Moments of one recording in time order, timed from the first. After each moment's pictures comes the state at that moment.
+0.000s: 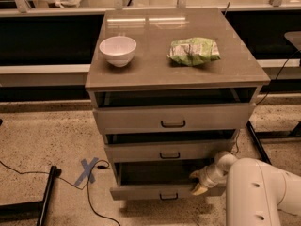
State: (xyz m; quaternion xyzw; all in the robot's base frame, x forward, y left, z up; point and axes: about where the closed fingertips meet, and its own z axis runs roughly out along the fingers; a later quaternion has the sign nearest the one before) arm 0.558 -0.237 0.182 -0.67 0.69 0.18 0.18
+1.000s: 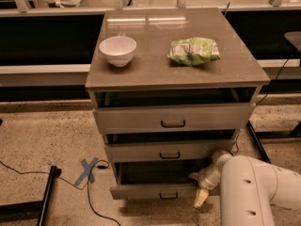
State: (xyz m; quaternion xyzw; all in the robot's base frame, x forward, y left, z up) arm 0.535 -0.230 0.180 -0.67 0.69 0.23 0.13
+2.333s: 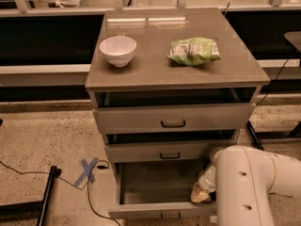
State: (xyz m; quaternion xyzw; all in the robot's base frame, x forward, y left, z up) arm 0.487 -0.224 0.216 -0.68 0.68 0.28 0.05
